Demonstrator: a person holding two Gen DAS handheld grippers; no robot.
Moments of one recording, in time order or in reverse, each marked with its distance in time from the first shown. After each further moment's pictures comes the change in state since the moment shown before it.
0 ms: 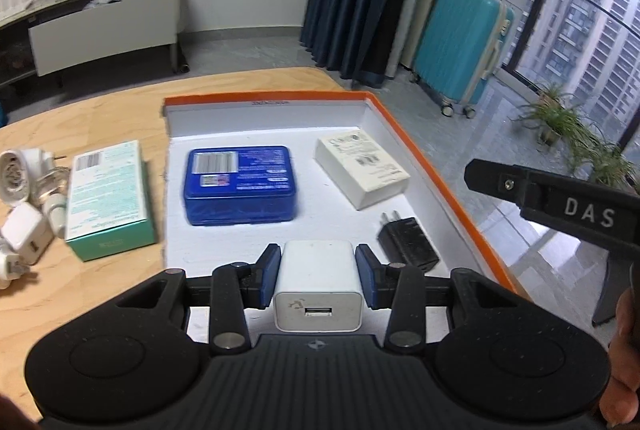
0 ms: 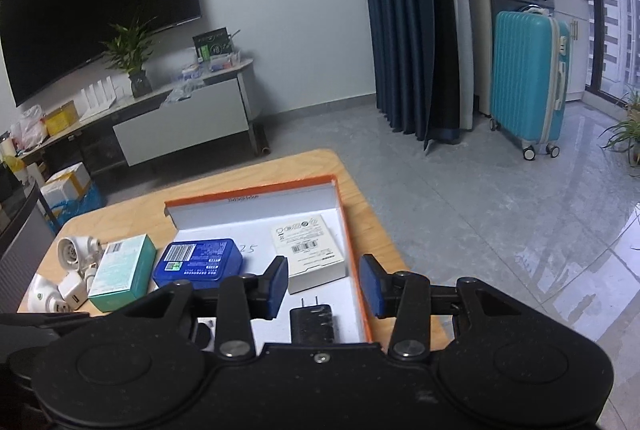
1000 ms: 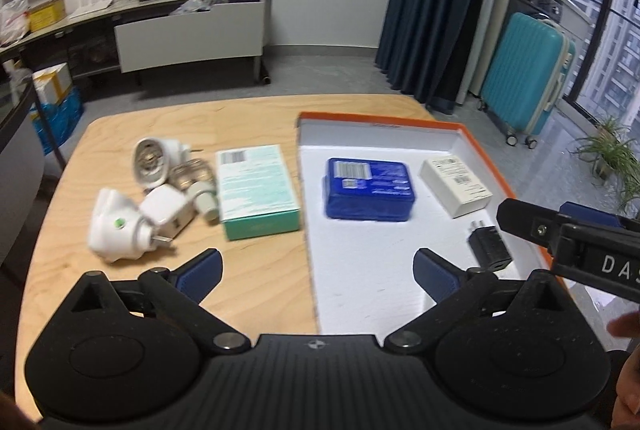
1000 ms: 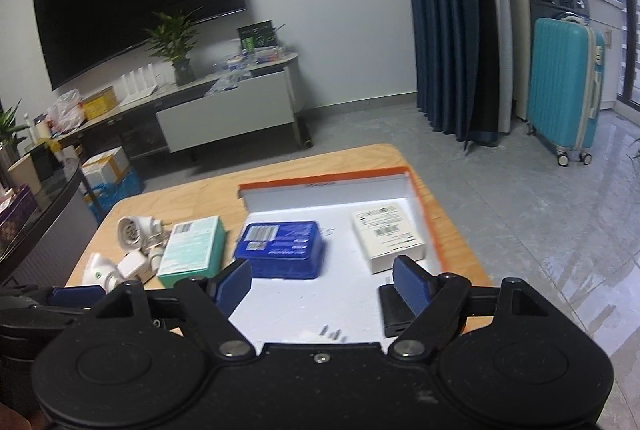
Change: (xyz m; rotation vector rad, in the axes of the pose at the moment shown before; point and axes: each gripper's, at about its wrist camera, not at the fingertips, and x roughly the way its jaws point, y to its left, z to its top) left arm -0.070 0.058 -0.014 -0.102 -0.057 0.211; right arm -0.018 0.067 -0.014 -0.064 0.025 0.097
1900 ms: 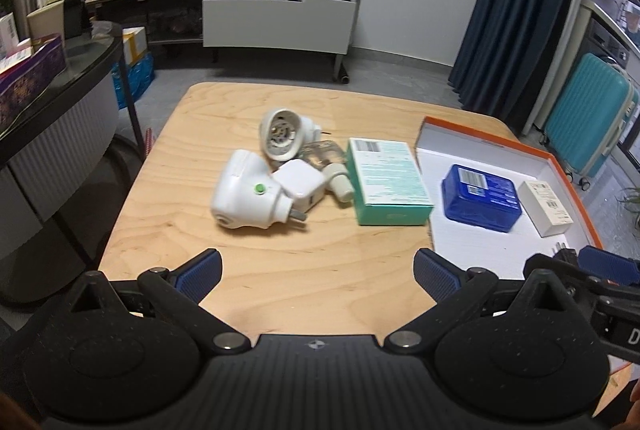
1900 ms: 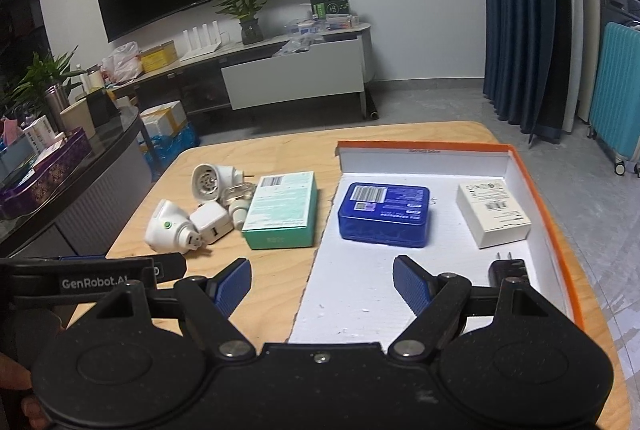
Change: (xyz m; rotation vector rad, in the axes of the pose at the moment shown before) left arm -0.016 0.083 -0.017 -0.165 -0.009 0.134; right arm 0.018 0.066 -0.018 -0.109 0.090 0.144
